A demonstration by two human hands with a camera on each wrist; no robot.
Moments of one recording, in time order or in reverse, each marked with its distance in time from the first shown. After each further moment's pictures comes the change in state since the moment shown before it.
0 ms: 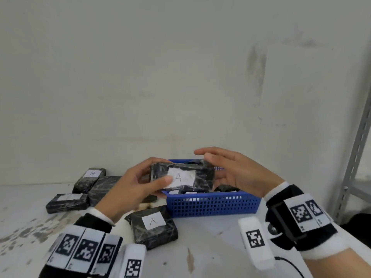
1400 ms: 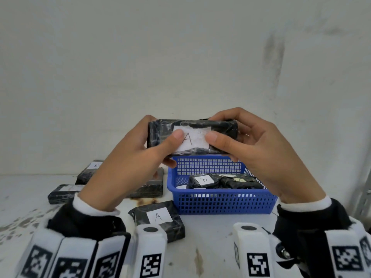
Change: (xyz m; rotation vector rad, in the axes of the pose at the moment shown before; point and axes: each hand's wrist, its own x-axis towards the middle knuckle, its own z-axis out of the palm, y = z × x) left_hand -0.011 0.048 0.009 0.176 0.235 0.069; right_hand -0.015 -0.028 0.045 -0.142 0.294 -0.471
